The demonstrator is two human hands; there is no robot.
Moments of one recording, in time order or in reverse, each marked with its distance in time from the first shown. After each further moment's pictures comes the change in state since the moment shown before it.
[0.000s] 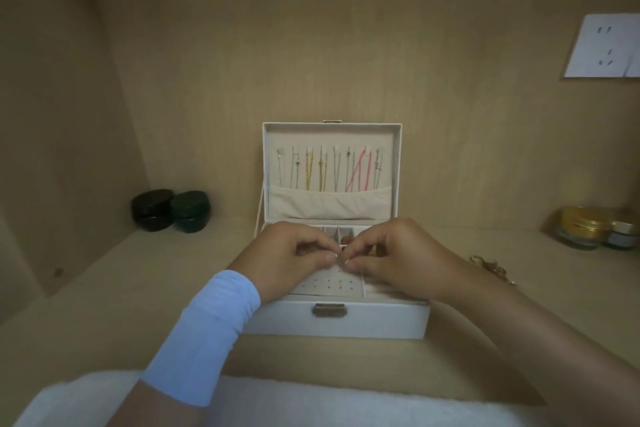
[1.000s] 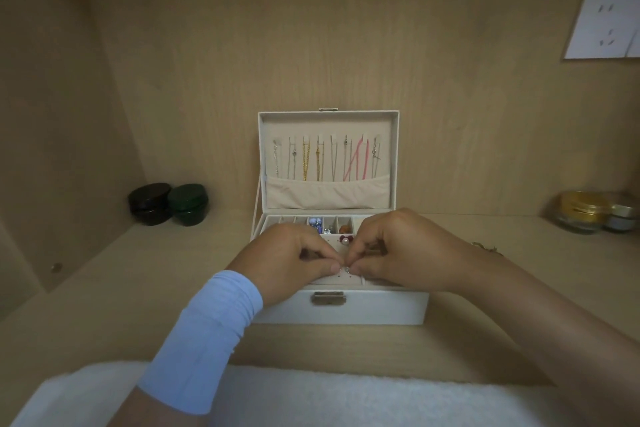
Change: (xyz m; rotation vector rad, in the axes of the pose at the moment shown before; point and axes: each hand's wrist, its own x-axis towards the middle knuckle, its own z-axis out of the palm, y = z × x) left_hand -0.003 -0.006 0.008 0.068 -0.081 0.071; right_hand -0.007 -0.006 -0.008 -0.265 -0.088 -0.107
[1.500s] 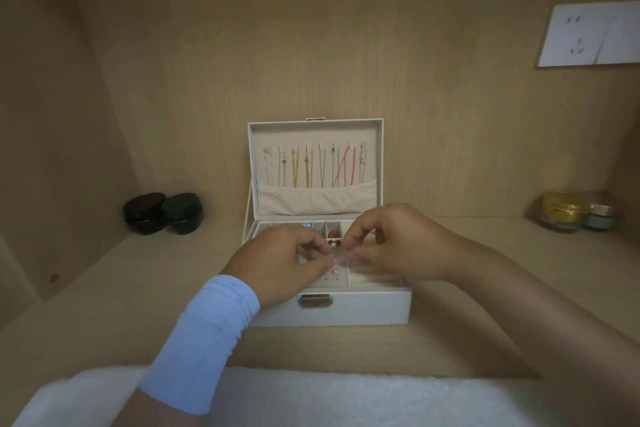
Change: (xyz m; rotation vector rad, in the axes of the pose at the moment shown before) left_hand -0.002 0.021 0.000 0.162 0.075 -0.069; right_hand -0.011 -0.002 -0.020 0.142 0.036 0.087
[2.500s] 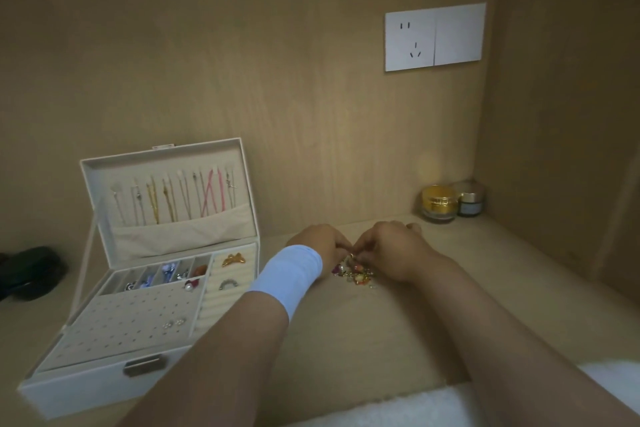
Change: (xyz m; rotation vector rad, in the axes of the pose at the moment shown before) left_hand 0.168 0.129 0.168 0.196 -0.356 -0.010; right_hand -0.056 0.196 -0.056 -0.367 0.187 0.461
